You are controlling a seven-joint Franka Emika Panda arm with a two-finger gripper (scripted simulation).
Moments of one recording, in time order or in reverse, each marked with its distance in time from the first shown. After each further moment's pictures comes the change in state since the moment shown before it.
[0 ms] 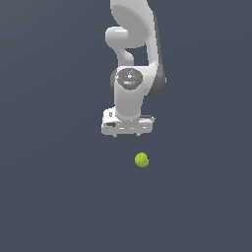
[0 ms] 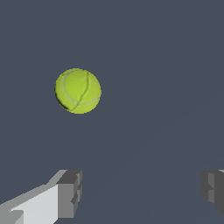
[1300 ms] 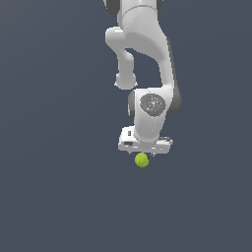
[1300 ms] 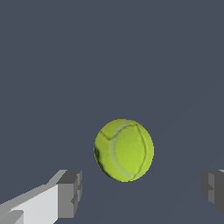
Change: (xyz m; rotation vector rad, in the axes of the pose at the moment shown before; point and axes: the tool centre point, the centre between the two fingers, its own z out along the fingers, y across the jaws) arm 0.068 -0.063 0.041 0.021 0.047 0.147
